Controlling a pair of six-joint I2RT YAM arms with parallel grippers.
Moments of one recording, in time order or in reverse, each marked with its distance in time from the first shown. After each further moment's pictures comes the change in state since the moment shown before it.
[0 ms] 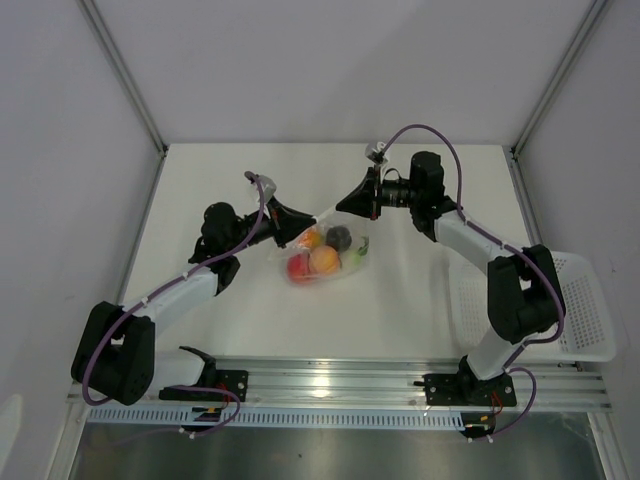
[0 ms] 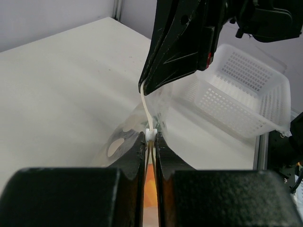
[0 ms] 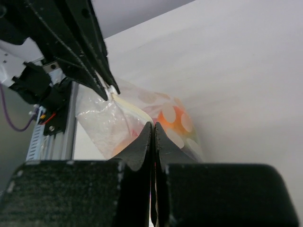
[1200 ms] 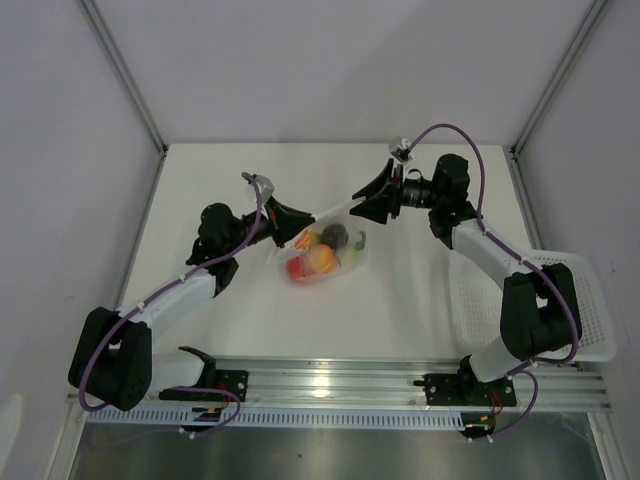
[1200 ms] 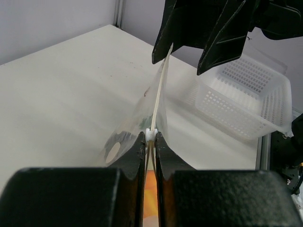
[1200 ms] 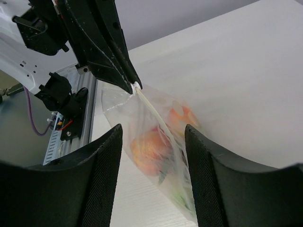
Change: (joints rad) left arm -0.001 -0.030 0.000 -0.002 -0.011 0.019; right arm -0.073 -0.137 -0.109 0.133 -0.048 0.146
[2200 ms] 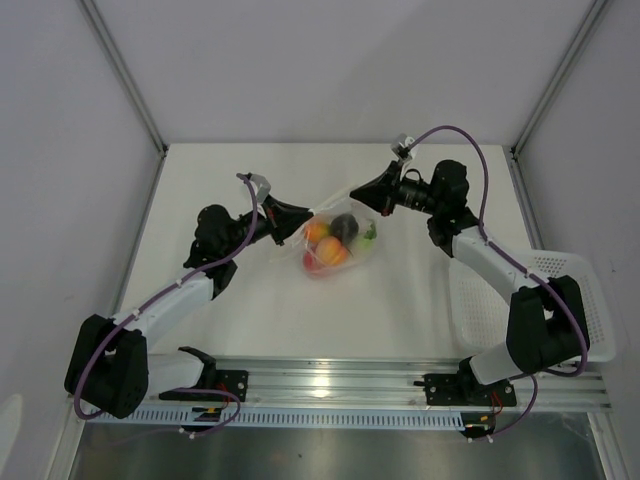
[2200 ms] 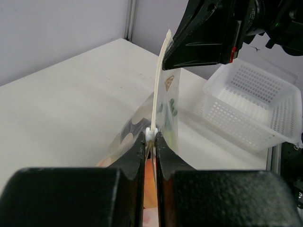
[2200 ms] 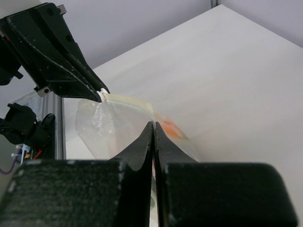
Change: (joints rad) left arm -0.010 -0.040 0.000 0.003 -0.062 0.013; right arm 0.048 -0.073 -0.035 -0.020 0.281 -0.020
